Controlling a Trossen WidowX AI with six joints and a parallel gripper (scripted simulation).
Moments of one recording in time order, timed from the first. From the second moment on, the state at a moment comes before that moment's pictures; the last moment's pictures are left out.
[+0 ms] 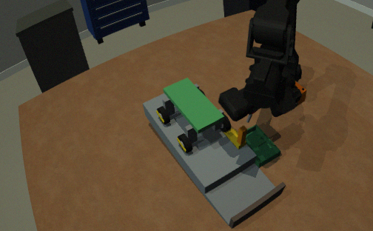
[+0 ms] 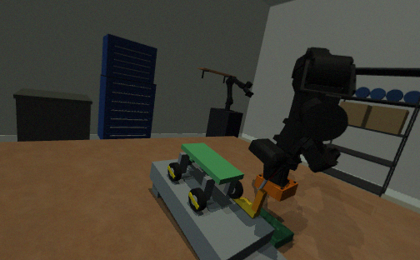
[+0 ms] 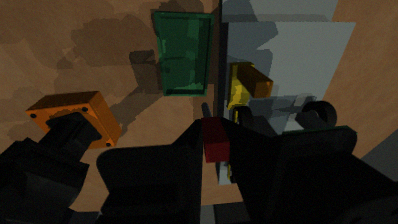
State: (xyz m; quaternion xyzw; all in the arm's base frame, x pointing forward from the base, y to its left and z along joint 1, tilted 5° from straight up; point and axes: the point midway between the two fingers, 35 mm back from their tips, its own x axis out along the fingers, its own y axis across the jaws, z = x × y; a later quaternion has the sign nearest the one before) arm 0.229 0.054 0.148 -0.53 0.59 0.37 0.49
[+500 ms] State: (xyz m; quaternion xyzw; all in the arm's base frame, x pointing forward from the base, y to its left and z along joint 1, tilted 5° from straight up) arm 0.228 0.063 0.148 -0.58 0.53 0.44 0.44
